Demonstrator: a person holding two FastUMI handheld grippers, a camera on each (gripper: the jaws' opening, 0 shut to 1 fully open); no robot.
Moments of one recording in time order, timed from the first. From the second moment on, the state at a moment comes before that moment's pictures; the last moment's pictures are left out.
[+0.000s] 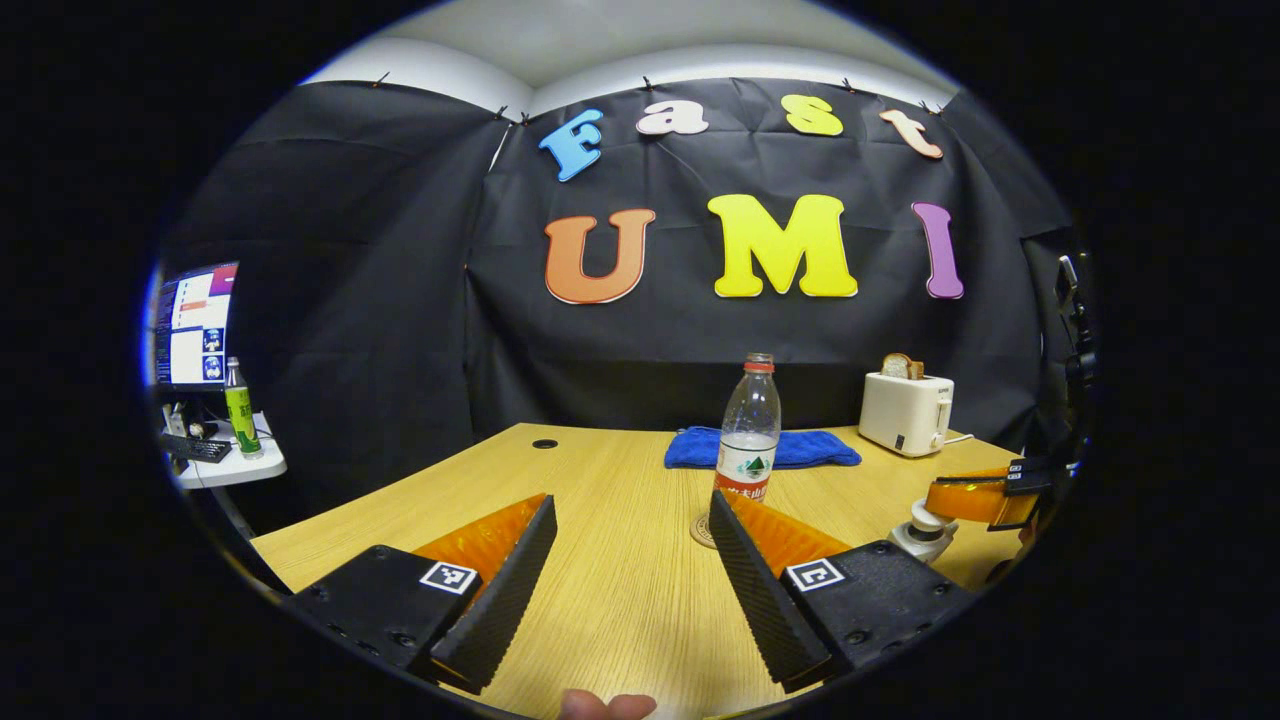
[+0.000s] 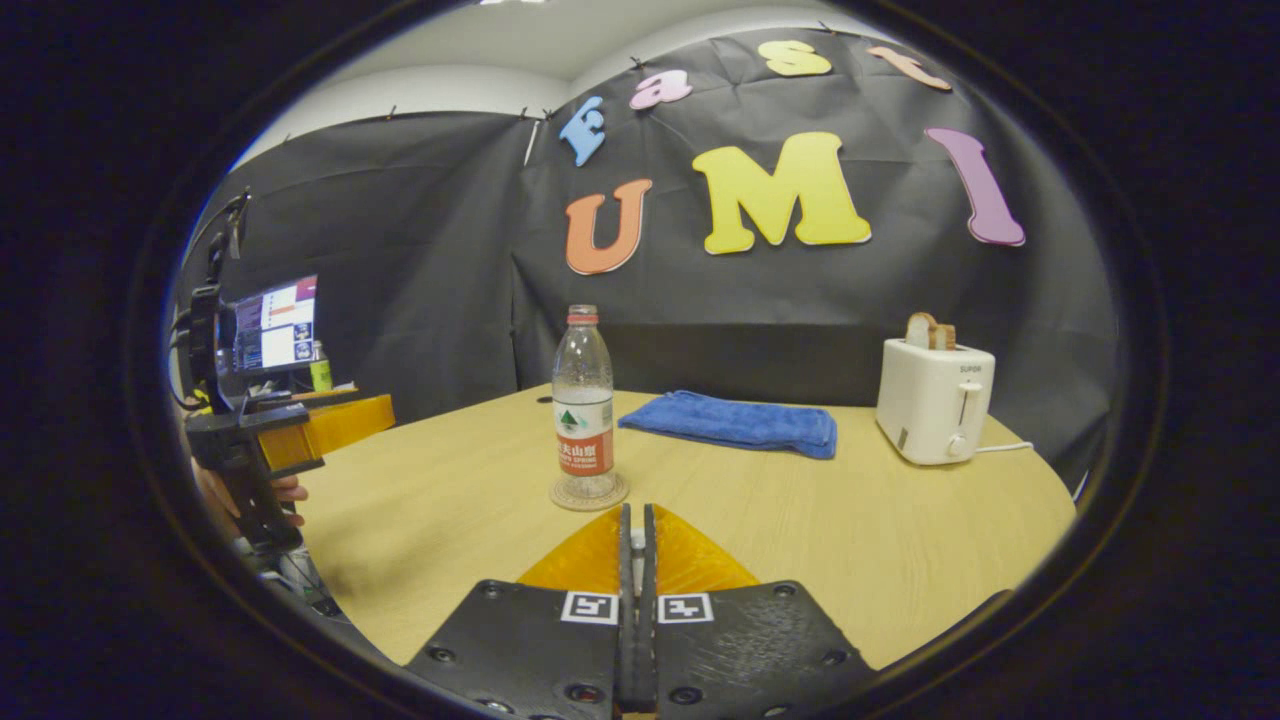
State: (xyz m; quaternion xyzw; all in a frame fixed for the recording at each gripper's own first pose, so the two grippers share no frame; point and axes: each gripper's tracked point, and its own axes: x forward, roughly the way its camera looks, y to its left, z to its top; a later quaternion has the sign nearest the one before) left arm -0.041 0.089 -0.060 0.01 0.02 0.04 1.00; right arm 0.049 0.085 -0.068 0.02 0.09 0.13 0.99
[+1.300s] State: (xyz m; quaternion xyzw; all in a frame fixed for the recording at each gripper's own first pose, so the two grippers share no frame) left arm -0.049 0.054 -0.042 -0.01 0.01 0.02 1.00; right arm 0.020 0.076 -0.042 0.03 0.04 0.11 0.99
